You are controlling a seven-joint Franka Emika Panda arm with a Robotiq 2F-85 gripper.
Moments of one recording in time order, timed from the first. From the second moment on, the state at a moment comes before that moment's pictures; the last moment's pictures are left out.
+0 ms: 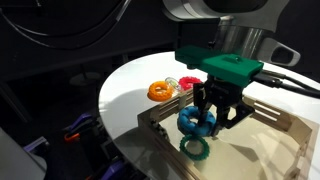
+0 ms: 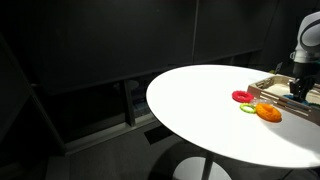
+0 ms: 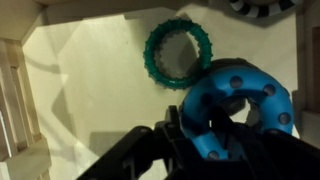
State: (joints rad) arm -0.25 0.17 -0.23 -2.34 -0.11 2.31 -0.20
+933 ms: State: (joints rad) arm -0.24 0.10 -0.23 -2.34 -0.10 2.30 -0.19
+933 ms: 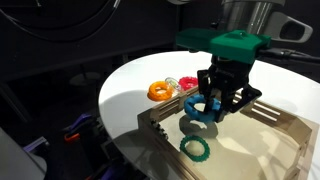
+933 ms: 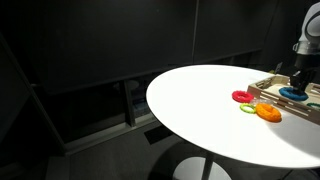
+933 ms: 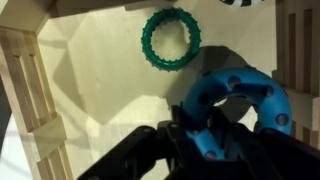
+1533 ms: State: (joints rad) arm -0.20 -0.01 -0.20 -2.40 -0.09 2.29 -0.18
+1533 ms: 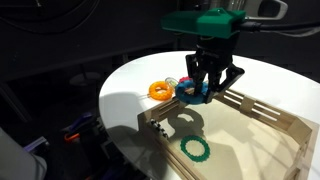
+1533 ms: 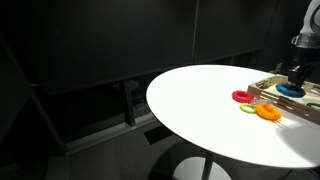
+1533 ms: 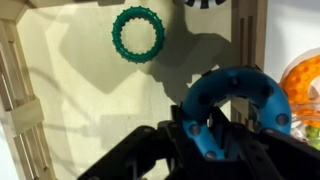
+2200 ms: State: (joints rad) arm -0.13 -0.15 -0.16 -2.50 -0.04 2.29 -0.18
